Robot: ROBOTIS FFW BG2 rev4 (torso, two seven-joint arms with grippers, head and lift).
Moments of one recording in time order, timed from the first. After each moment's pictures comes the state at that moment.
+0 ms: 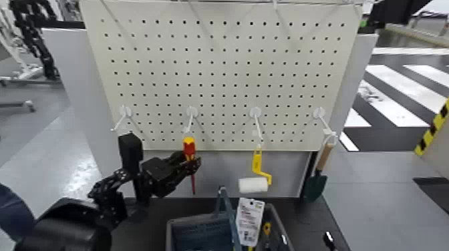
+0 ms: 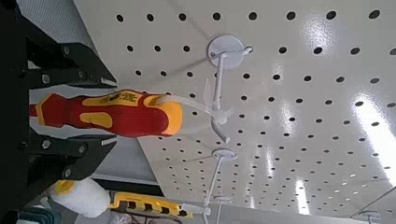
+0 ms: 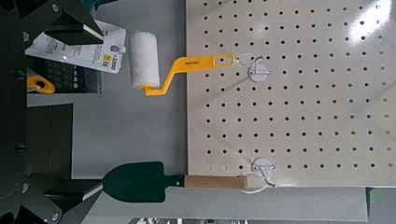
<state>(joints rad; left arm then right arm) -0.23 0.30 -0.22 -1.52 0.36 0.18 -0.59 0.44 -0.12 0.20 -1.76 -0.04 -0.29 -0.15</state>
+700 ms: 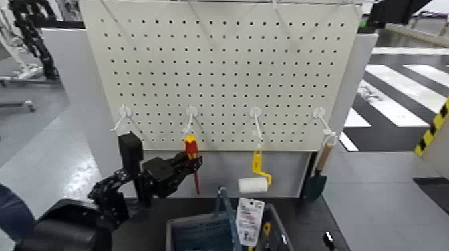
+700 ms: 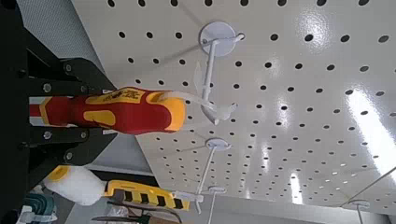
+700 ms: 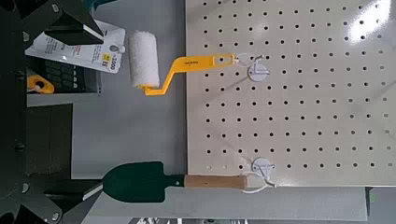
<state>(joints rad) -0.21 0.30 -0.21 -1.56 0.36 0.19 -0.61 0.44 -0.12 0.20 -1.76 -0.04 -0.29 -0.15</state>
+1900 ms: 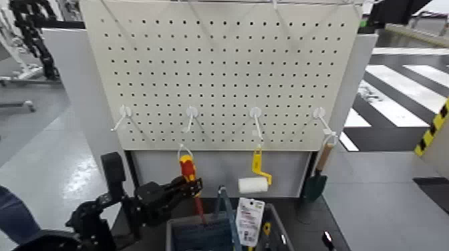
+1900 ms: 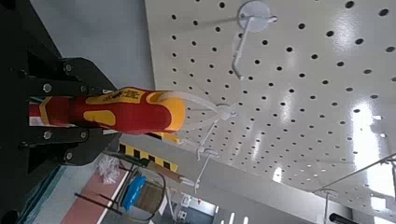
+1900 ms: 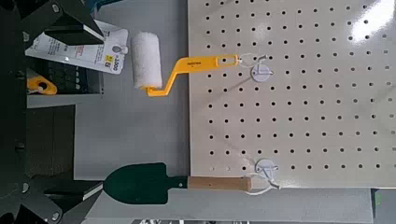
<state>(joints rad) 0.00 0.26 -0.07 -1.82 0.50 0.47 -0.71 0.43 -0.12 0.20 -1.75 -0.05 -0.28 -0.15</state>
